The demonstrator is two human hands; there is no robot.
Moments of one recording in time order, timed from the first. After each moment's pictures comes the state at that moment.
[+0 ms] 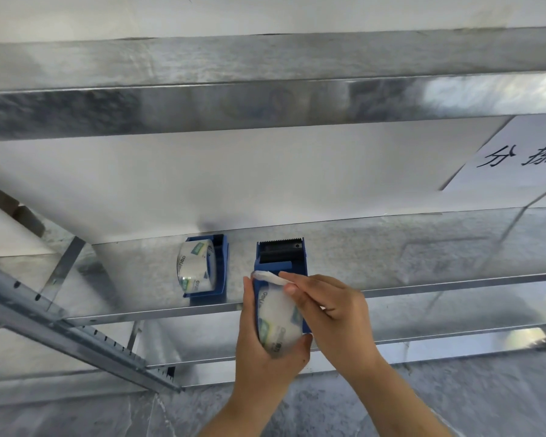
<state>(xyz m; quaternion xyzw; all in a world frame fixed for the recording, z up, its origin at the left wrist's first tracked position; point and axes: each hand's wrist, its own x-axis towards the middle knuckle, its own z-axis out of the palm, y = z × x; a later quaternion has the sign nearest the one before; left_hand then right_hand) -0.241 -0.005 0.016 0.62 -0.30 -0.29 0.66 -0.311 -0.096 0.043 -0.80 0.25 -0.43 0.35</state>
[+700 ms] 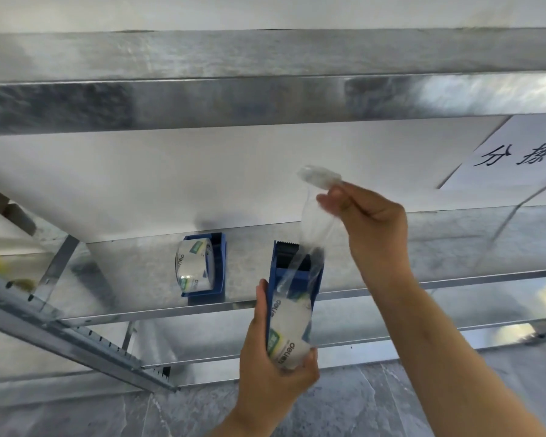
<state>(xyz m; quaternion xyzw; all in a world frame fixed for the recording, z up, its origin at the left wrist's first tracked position) -0.241 0.010 0.008 0.61 -0.38 -0.28 0.64 -0.298 -0.147 0.130 -0.67 0.25 -0.48 0.51</state>
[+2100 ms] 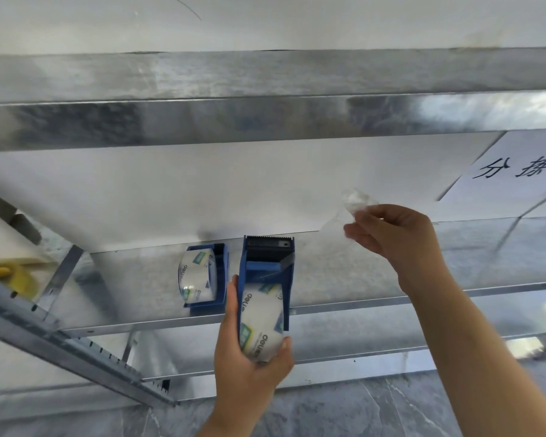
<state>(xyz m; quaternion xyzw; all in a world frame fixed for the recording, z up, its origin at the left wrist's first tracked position) -0.219 0.010 0.024 0.62 -0.32 -0.22 0.68 -0.326 -0.179 0.130 -0.56 0.45 -0.40 0.57</state>
